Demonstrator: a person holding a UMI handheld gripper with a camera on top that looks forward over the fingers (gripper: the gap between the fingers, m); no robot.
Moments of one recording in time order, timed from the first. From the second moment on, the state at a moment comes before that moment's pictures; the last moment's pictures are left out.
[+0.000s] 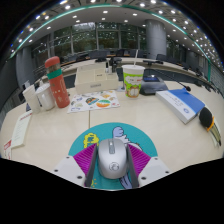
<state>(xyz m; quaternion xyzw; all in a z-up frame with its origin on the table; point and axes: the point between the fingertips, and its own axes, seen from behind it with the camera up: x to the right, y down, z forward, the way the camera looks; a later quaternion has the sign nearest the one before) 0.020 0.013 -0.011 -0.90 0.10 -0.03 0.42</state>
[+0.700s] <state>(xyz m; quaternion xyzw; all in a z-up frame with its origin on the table) -0.066 -0.207 0.154 -0.88 0.06 -0.07 0.46</state>
